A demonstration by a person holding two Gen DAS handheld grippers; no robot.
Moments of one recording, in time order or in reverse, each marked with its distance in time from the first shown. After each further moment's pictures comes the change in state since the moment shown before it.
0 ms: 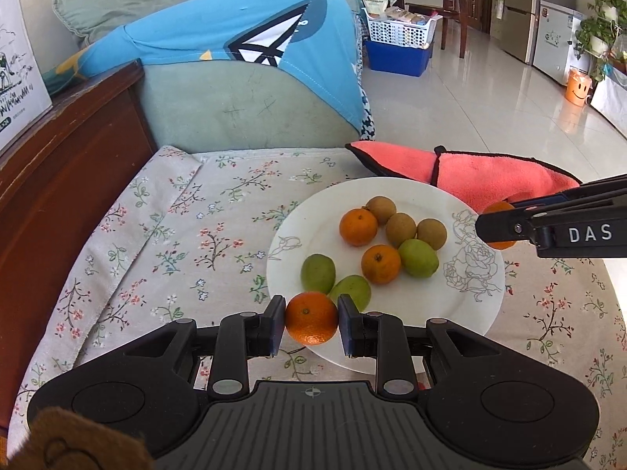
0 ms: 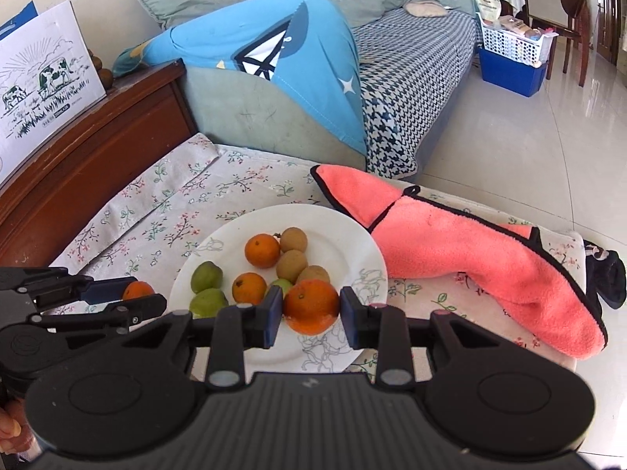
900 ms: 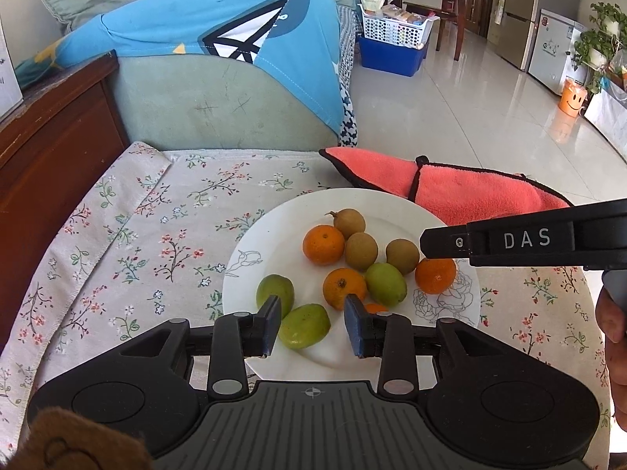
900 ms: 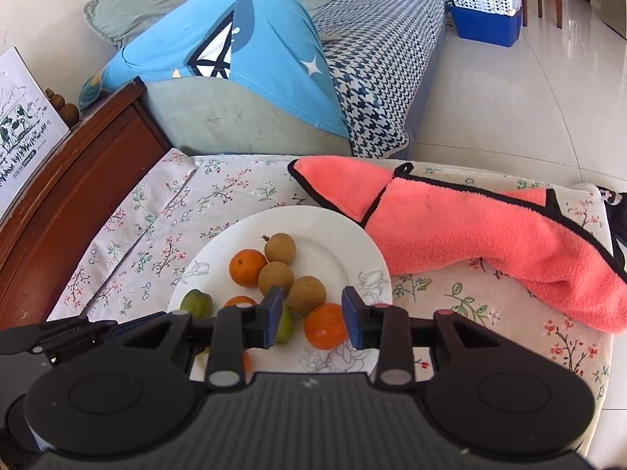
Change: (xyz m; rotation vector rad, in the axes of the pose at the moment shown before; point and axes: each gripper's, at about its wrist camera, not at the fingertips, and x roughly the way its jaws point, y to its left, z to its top) left arm 0.014 -0.012 0.018 -0.058 0.020 -0.046; right arm 0.028 -0.019 0.012 0.179 0.035 0.039
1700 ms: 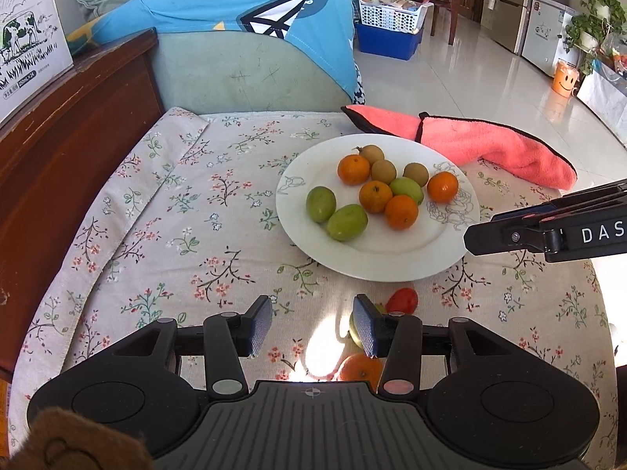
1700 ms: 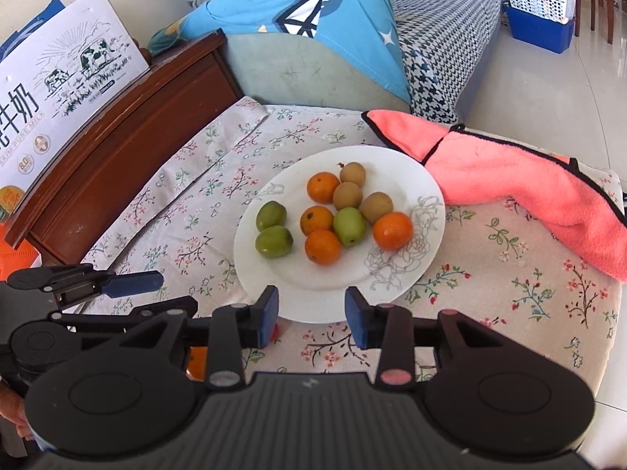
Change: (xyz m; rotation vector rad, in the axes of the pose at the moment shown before) left arm -0.058 0.035 -0.063 0.037 0.042 -0.007; right arm -0.049 0.033 -0.055 -0.130 0.077 0.112
